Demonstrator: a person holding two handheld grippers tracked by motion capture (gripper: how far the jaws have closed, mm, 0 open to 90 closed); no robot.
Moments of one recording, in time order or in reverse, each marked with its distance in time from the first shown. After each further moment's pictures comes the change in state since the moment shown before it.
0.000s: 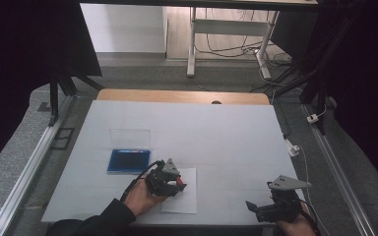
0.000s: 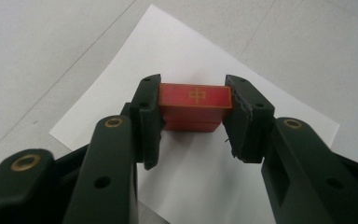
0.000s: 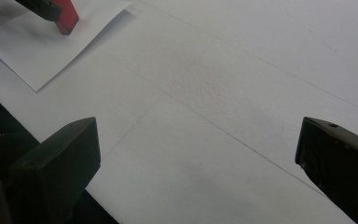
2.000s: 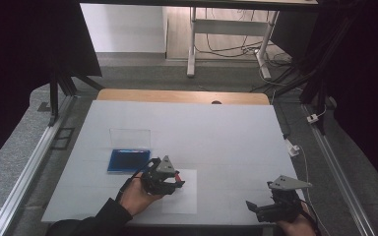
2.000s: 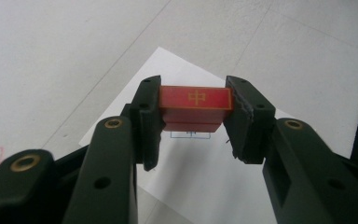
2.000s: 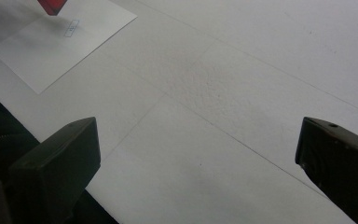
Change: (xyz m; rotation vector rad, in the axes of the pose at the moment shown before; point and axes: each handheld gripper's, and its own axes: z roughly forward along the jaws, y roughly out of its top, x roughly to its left) left arm 0.005 0.002 -0.027 -0.079 -0.005 0.028; right arm -0.001 0.000 -0.001 -0.011 0.004 0.002
